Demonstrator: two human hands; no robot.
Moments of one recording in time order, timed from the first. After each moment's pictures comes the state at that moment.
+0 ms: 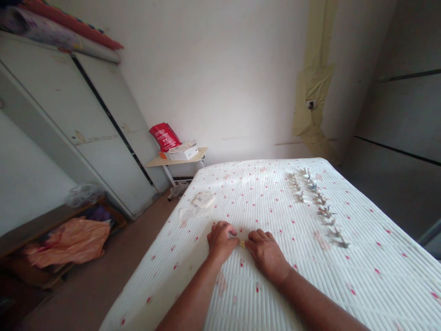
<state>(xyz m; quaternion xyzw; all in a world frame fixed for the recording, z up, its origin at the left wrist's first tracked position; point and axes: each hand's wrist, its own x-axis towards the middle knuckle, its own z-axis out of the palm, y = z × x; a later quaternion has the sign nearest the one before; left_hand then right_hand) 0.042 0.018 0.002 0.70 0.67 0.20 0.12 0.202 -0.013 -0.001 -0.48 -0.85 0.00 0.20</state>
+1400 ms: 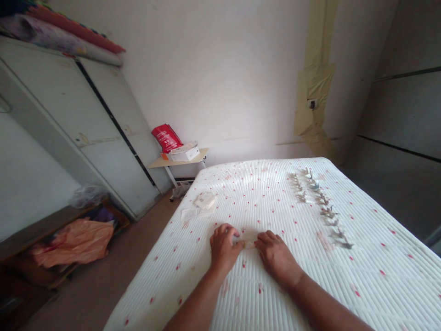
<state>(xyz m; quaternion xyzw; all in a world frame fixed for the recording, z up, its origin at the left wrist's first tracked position) 0.044 0.003 -0.005 0.72 0.65 0.24 0.07 0.219 -0.016 -0.007 -0.48 -0.85 0.01 0.22</state>
